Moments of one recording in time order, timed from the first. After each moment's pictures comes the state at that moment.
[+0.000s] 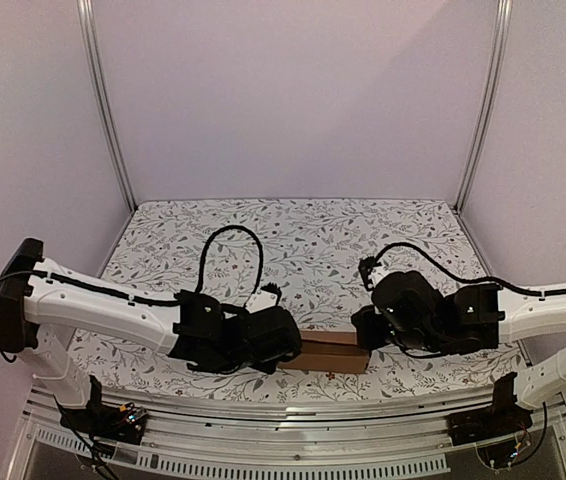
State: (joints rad) left arm -1.36 1.67 1.11 -0.62 -0.58 -0.90; right arm 1.21 1.24 0.78 -0.34 0.44 0.74
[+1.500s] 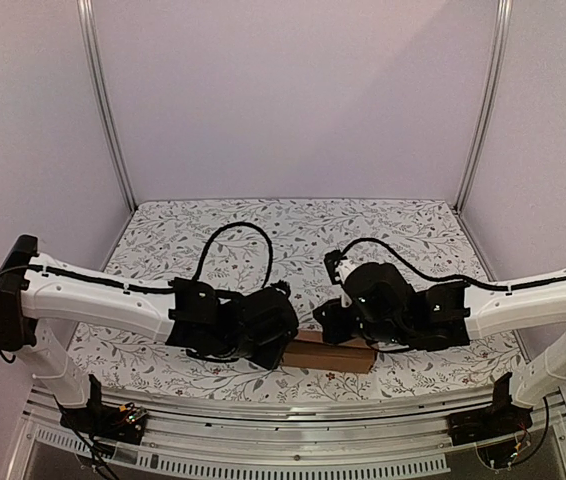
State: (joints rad) left arm -1.30 1.65 1.12 -0.59 -0.43 -0.73; right arm 1.21 1.43 0.89 -0.10 0.32 0.71
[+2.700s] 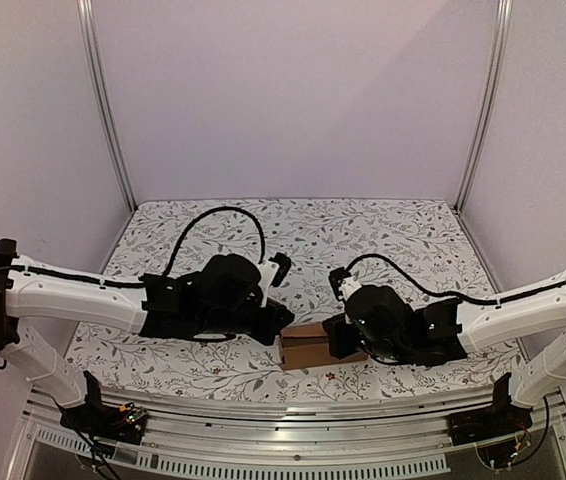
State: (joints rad) left arm -1.15 1.49 0.92 -0.08 -0.16 -0.53; right arm 1.22 1.45 0.77 -0.03 0.41 0.65
